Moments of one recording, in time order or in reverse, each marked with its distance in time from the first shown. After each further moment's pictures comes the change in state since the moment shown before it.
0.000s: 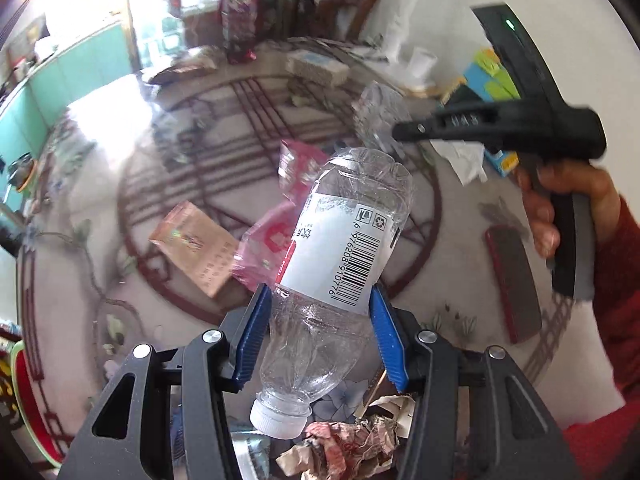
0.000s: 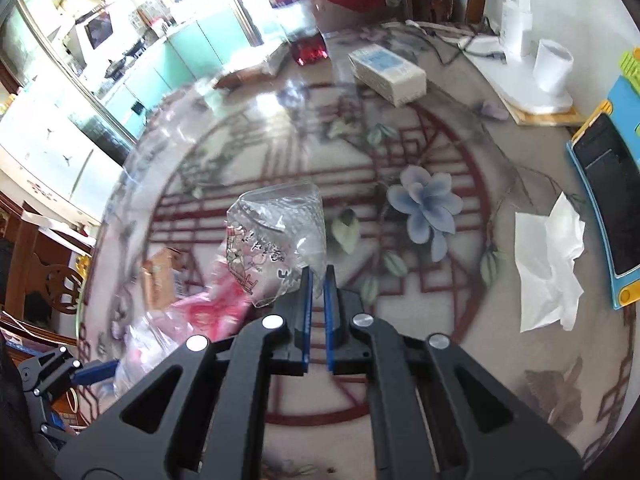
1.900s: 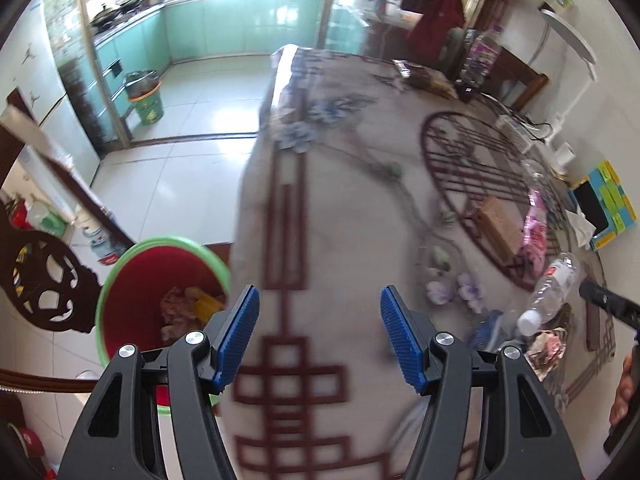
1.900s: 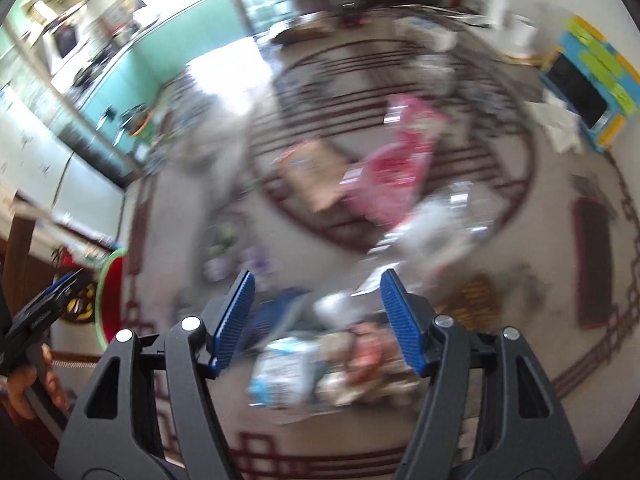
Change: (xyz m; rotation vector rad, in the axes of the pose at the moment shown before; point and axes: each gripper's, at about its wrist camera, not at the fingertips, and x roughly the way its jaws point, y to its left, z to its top) left arm -0.110 0.272 -0.105 -0.335 -0.057 0.211; right arm -0.027 0.208 -0.127 0.168 0.000 -0.182
